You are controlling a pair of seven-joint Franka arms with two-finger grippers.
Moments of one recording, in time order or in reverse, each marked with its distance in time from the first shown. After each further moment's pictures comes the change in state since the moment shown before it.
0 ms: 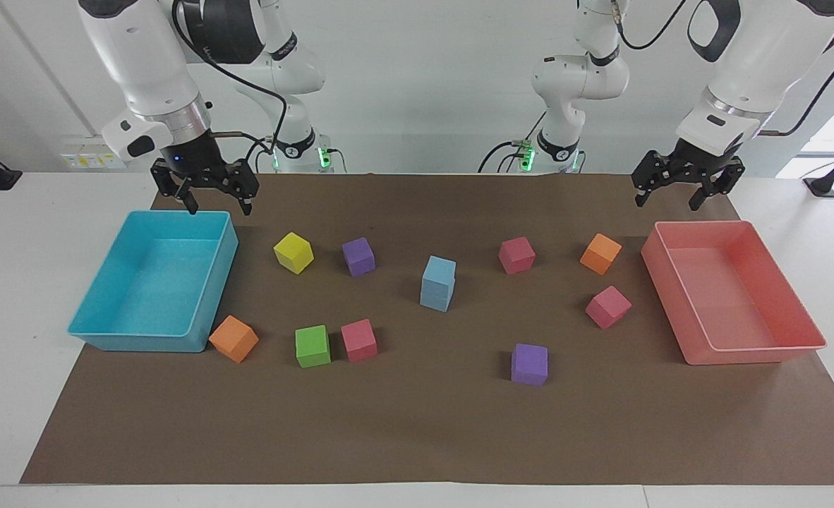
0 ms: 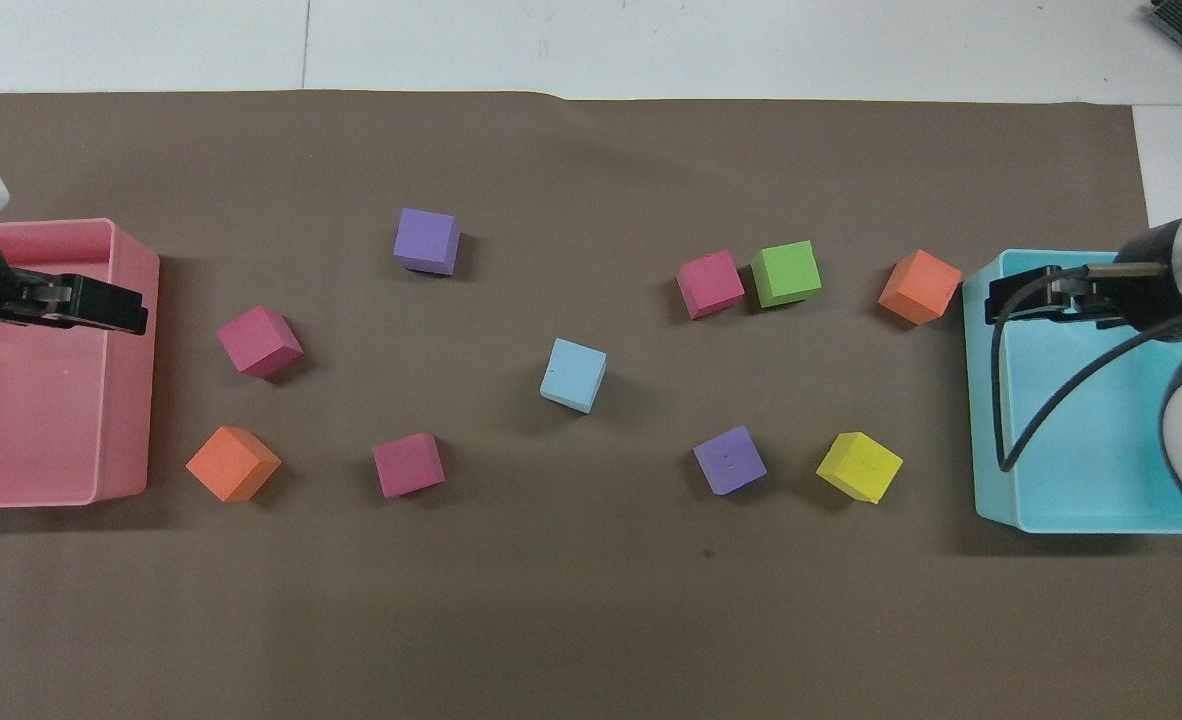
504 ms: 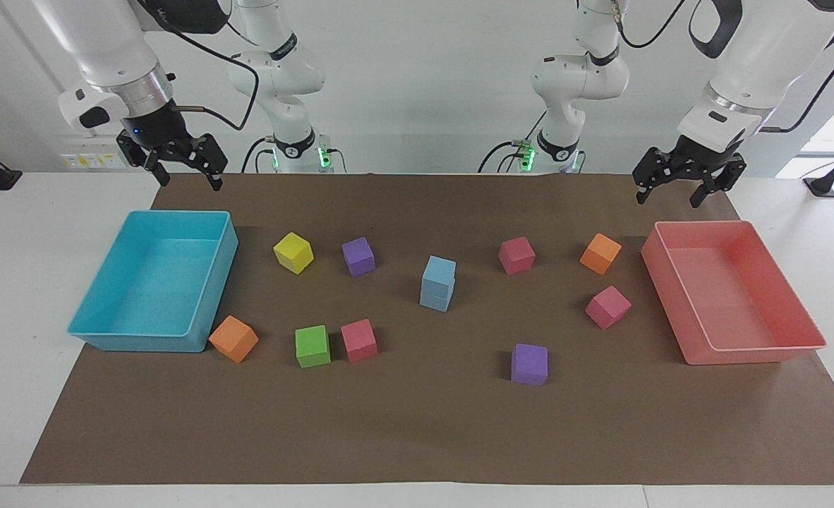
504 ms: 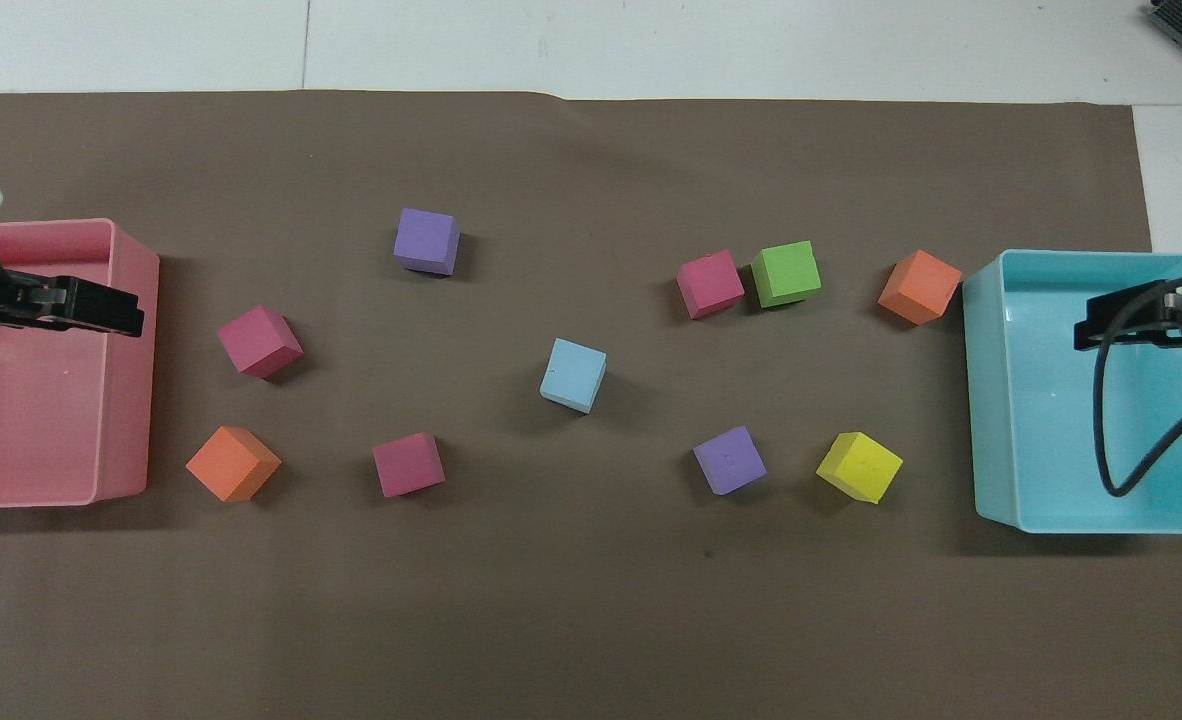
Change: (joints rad) left arm 0.003 -0.001 0.000 0.000 0.000 -0.004 -0.001; right arm -0.036 -0.025 -0.052 0.052 0.000 -0.136 0.006
